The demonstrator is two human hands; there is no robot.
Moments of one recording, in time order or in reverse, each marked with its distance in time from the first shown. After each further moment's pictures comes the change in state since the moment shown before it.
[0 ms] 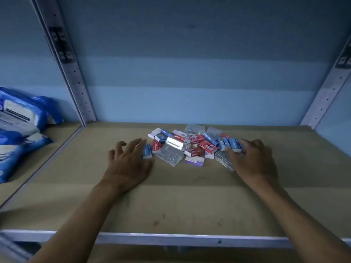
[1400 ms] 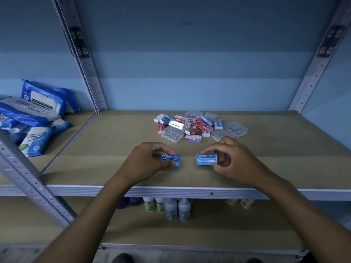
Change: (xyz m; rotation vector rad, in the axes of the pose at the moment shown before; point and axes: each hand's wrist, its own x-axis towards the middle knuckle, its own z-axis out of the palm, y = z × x) left_hand -0.087 0.052 -0.054 -0.703 -0.202 0.013; right_hand -0.090 -0.006 -0.054 0.391 -0.353 -0.596
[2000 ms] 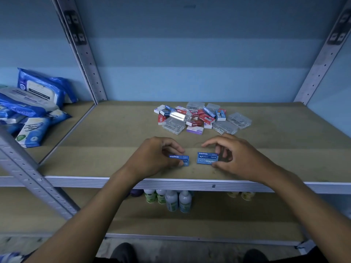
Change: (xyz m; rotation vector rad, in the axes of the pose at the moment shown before) left_hand 0.001 0.002 0.014 -0.017 -0.130 0.042; right_hand -0.001 0.004 0.002 -0.003 -0.119 -0.006
